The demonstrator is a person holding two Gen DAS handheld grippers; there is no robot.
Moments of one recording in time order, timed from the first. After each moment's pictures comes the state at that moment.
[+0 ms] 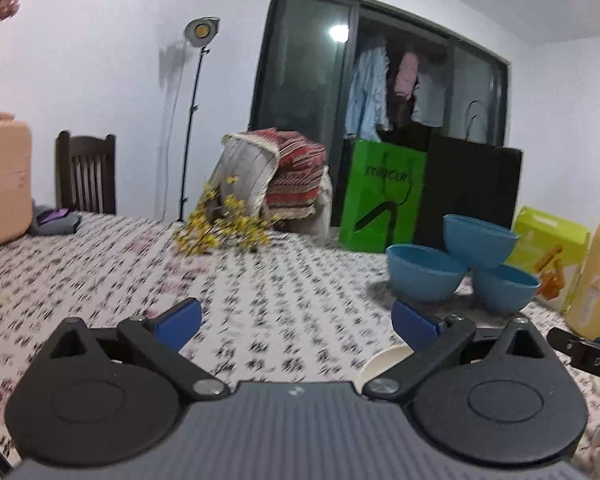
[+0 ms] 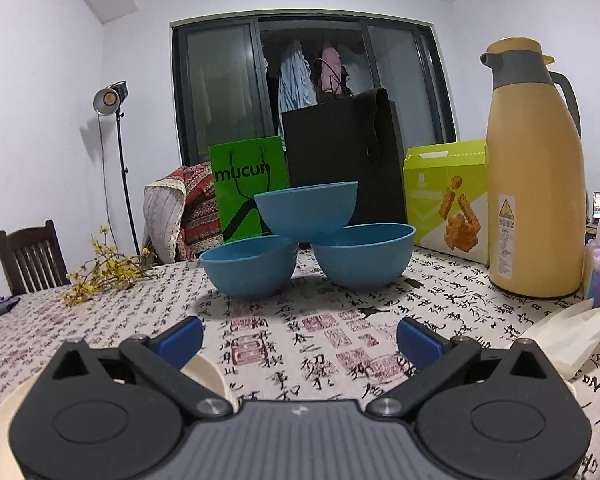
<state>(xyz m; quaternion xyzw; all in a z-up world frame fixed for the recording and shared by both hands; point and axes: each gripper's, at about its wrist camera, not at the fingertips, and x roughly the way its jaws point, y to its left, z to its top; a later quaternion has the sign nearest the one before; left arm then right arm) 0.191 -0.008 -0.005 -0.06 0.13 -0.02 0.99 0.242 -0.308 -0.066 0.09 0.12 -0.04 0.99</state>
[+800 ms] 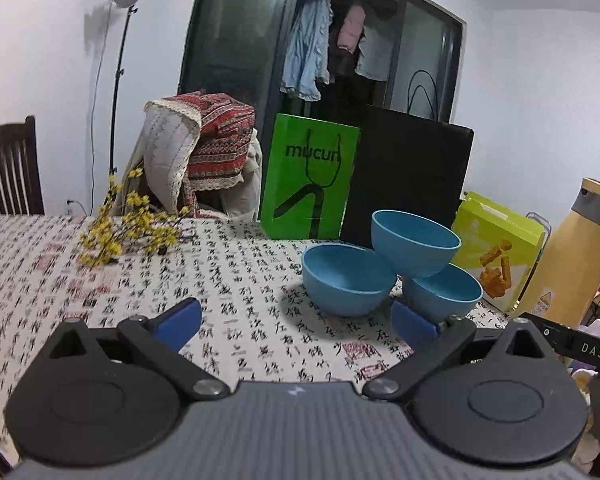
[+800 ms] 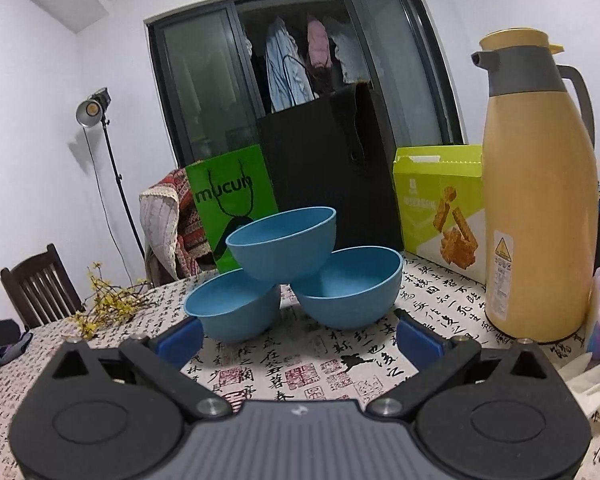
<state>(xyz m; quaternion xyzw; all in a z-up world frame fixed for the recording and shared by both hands) 0.284 -0.071 0.064 -0.05 0.21 -0.11 0.97 0.291 -0.375 0.005 0.14 0.17 -0.02 0.97</state>
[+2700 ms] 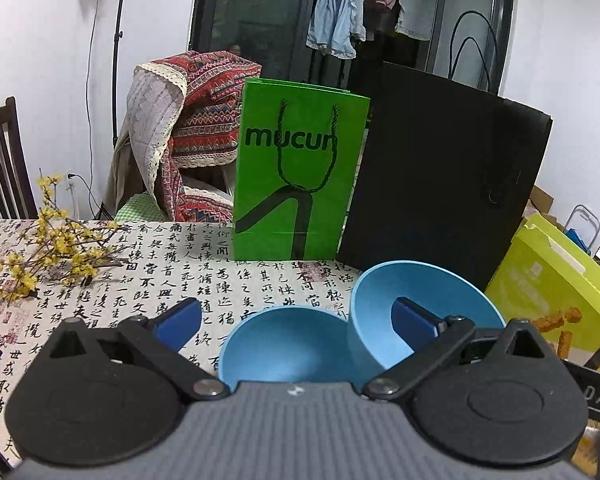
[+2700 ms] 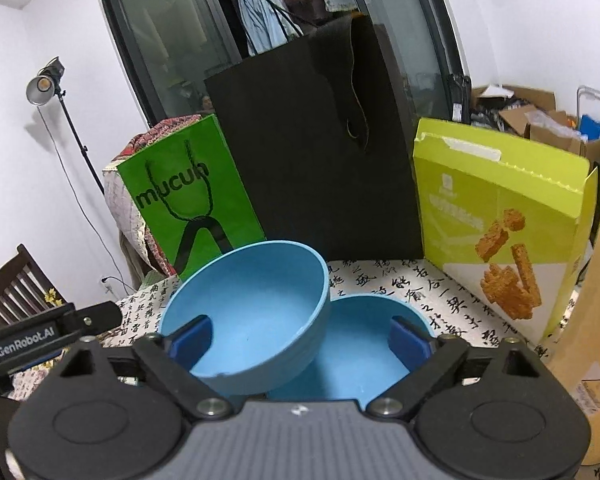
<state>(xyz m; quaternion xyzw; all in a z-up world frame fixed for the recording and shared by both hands) 0.501 -0.211 0.079 -0.06 0.28 -0.04 0.96 0.497 -0.433 0.042 0.19 0.29 -0.01 0.94</state>
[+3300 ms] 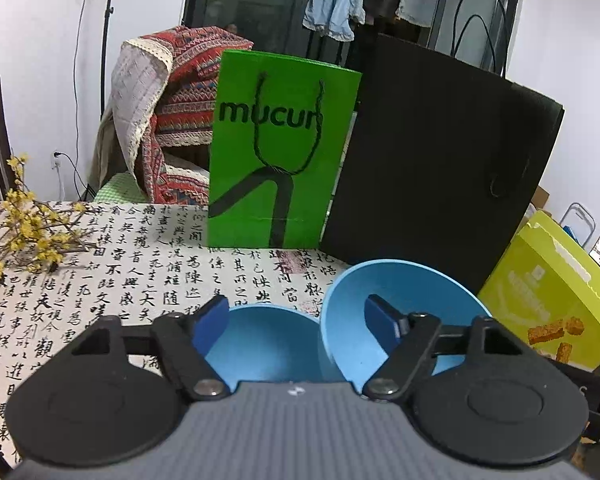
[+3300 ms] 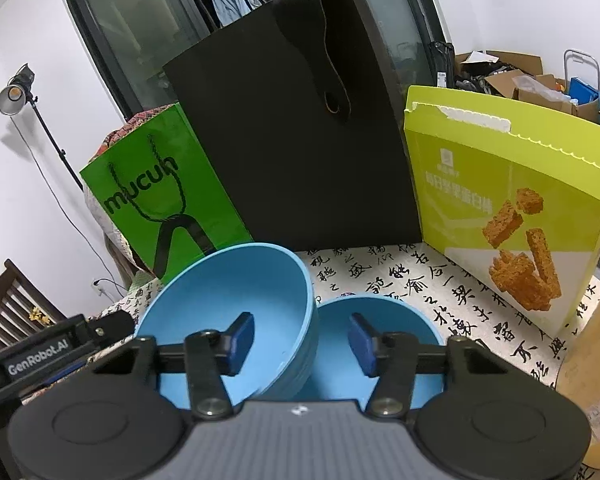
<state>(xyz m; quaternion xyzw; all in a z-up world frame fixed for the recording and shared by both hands) 0.537 -0.234 0.063 -0.07 0.31 -0.05 0.95 0.537 -0.446 0.028 0.22 0.32 -0.03 0.92</state>
